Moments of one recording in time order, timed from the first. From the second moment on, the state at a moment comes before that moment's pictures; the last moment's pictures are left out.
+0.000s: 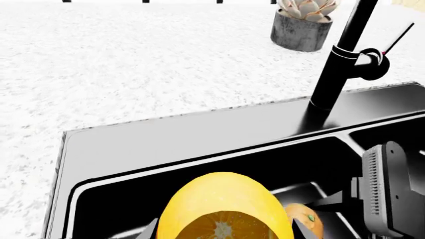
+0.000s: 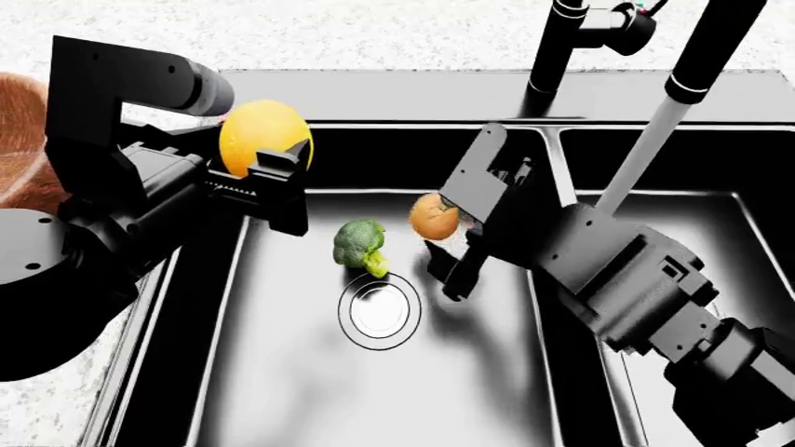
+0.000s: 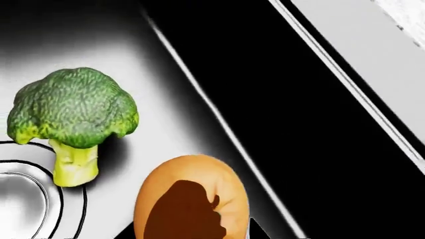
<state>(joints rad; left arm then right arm) -1.07 -0.72 0.30 0.46 -1.64 -1.04 -0.76 1.17 0.48 -1.00 0.19 0.41 0.67 -0.31</state>
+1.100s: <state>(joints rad) -0.99 -0.73 0.28 0.50 -1.61 -0.97 -0.77 0.79 0.57 -0.16 -0.72 1.44 1.24 0.64</state>
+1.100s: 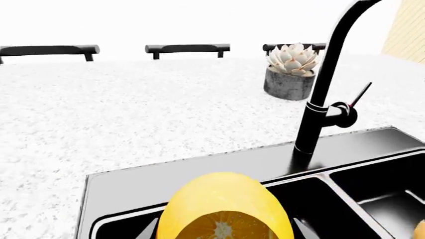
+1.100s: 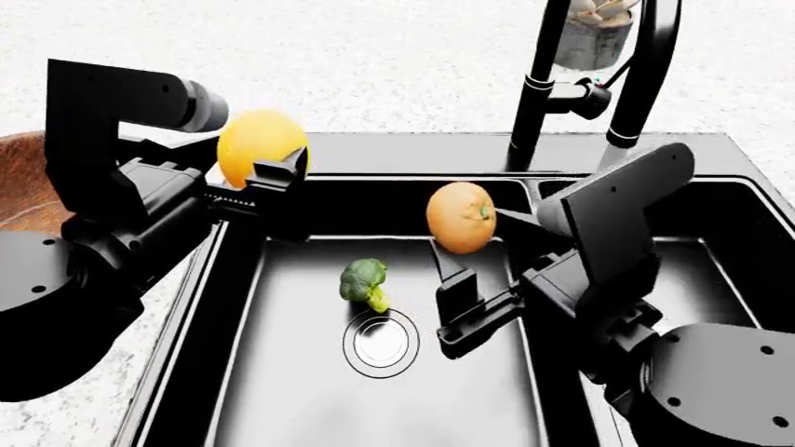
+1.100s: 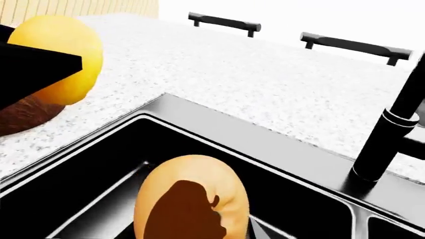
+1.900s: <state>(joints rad) -0.91 -0.77 0.26 0.63 -1.68 -0.94 -0.82 0.66 0.68 -0.02 -0.83 1.44 1.15 0.67</state>
